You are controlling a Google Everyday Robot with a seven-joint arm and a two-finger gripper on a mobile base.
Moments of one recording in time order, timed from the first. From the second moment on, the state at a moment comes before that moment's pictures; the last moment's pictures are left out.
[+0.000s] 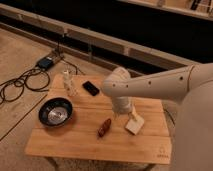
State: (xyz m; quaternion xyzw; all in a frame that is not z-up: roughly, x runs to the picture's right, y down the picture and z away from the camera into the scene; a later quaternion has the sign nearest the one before) arm 0.118 0.171 0.731 -0.15 0.37 0.68 0.62
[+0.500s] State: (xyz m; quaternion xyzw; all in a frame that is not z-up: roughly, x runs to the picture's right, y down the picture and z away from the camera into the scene) arm 0.141 0.202 0.755 -0.13 0.42 0.66 0.61
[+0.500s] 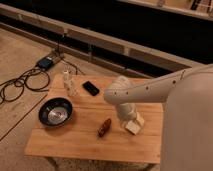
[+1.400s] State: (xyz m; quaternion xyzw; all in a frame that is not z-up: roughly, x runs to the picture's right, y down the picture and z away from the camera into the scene) arm 0.160 0.201 0.807 -0.08 0.45 0.69 0.56
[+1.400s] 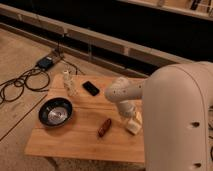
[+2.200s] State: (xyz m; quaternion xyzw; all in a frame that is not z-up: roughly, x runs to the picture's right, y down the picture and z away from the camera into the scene) arm 0.173 0.194 0.825 -0.05 0.47 0.71 0.53
